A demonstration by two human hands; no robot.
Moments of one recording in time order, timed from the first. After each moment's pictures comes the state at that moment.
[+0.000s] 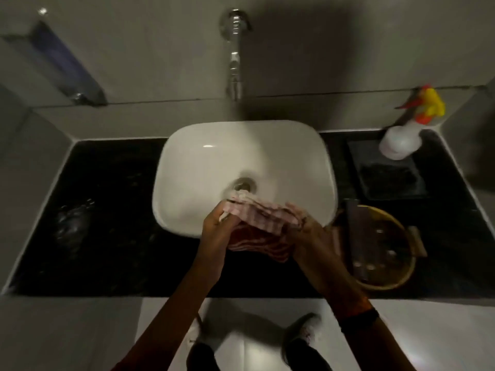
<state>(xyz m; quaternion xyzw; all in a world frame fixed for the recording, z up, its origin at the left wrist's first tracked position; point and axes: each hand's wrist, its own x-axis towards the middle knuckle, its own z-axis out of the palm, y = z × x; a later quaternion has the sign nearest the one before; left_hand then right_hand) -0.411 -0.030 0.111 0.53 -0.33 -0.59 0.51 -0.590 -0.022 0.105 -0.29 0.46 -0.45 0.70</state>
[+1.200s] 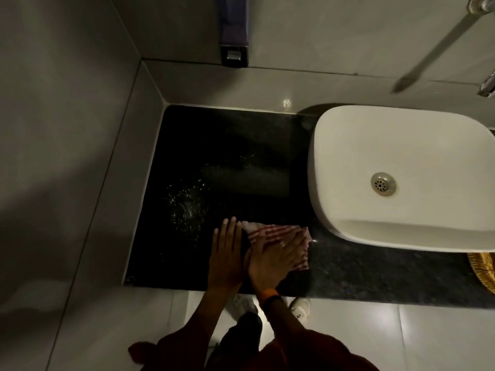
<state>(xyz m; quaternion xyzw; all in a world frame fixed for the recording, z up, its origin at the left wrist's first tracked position) -0.046 0.008 -0.075 0.69 -0.71 -0.15 0.02 -0.133 -0.006 -0.038 -0.38 0.86 -0.19 0.29</state>
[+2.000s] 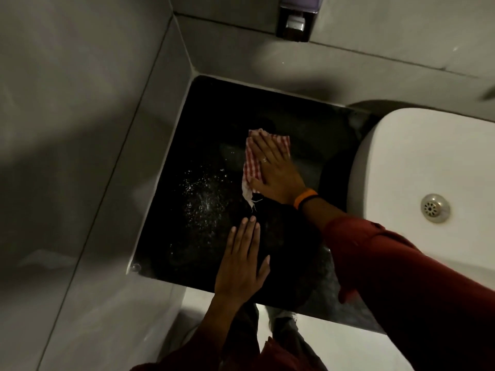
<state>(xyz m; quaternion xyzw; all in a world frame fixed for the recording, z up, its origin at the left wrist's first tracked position) -0.041 0.014 -0.094 0.69 -0.70 -0.16 0.06 -0.126 -0.223 -0.066 -0.90 0.40 -0.04 0.16</state>
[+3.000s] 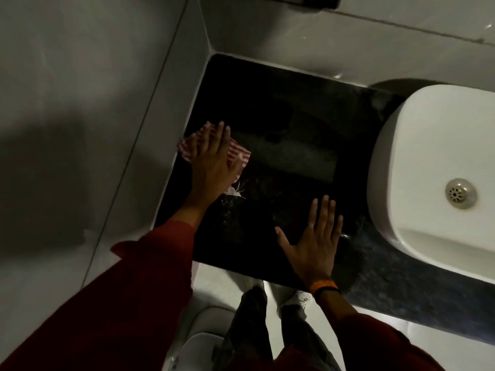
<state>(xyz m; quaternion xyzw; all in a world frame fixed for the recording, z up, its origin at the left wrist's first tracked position) 0.098 -0.124 -0.081 0.76 -0.64 -0.08 0.01 -0.179 -0.018 -0.090 -0.72 0.69 -0.01 0.10</state>
